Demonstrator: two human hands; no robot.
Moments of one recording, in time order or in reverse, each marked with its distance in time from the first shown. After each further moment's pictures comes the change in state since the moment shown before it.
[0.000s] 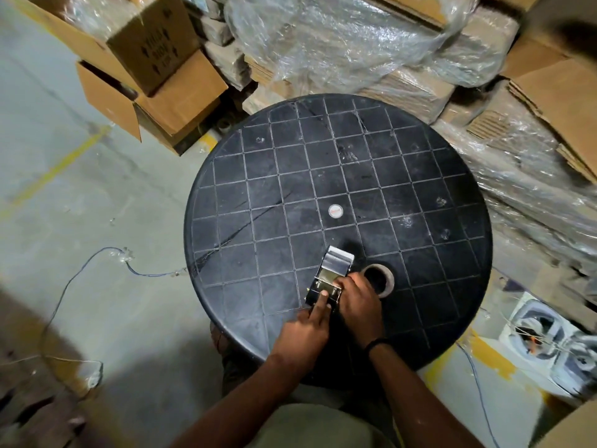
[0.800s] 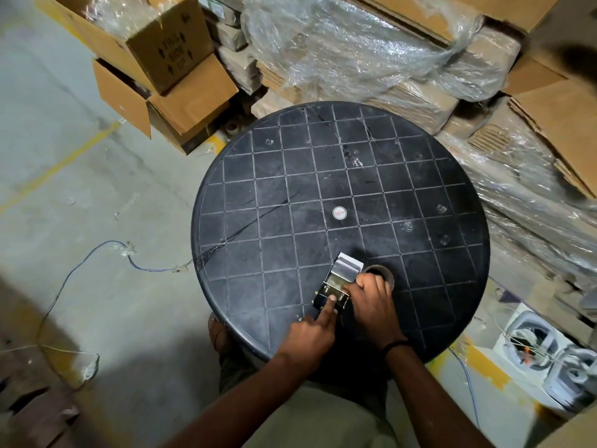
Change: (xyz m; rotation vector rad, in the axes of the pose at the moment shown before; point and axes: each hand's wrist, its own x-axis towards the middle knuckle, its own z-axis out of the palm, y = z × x) left_hand -0.008 0.007 0.013 0.080 0.061 0.078; right_hand -0.013 0.009 -0.032 -0.369 0.026 -0.259
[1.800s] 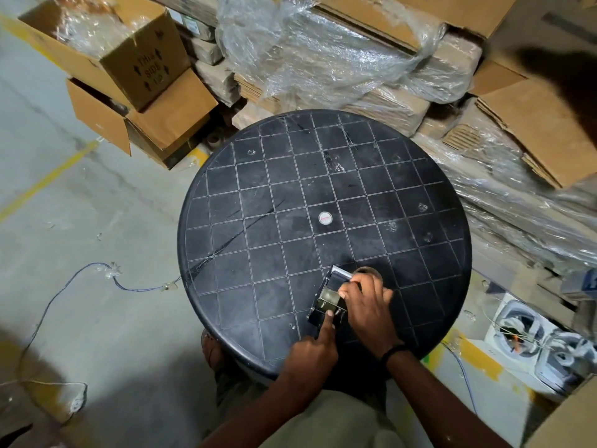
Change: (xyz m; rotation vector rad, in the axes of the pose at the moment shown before) left_hand -0.005 0.023 0.032 0.005 0.150 -0.034; right_hand -0.004 -0.011 -0.024 0.037 -0.018 0.167
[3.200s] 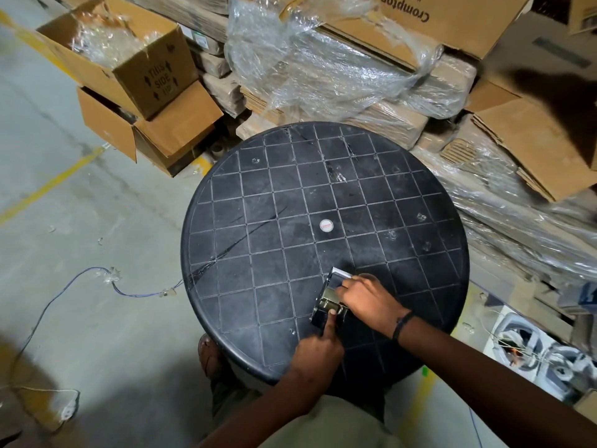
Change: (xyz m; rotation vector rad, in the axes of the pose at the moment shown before) left_hand 0.017 0.009 -0.012 -0.016 -0.140 -0.025; right_hand 0.054 -0.005 -0.041 -0.398 -0.519 -0.449
